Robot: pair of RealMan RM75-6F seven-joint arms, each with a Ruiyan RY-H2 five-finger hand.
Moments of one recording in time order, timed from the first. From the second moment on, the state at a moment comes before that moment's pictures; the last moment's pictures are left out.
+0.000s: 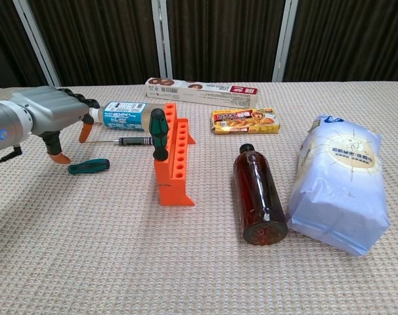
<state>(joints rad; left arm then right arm) -0.86 -1.54 -0.13 -1.48 0.68 1.04 1.06 -0.03 -1.12 0.06 -1.59 -1.51 1.58 -0.02</state>
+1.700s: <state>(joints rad) -0.92 -1.67 -0.15 -1.42 0.53 1.02 1.03 -0.04 -1.13 0.06 -1.56 -1.49 1.56 0.01</state>
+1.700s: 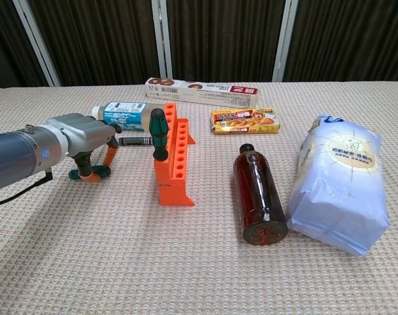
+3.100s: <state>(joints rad) -0.69 -1.55 -0.43 -1.74 1.04 1.08 -0.23 -0.04 -1.13 0.06 -1.55 -1.50 1.58 0.03</state>
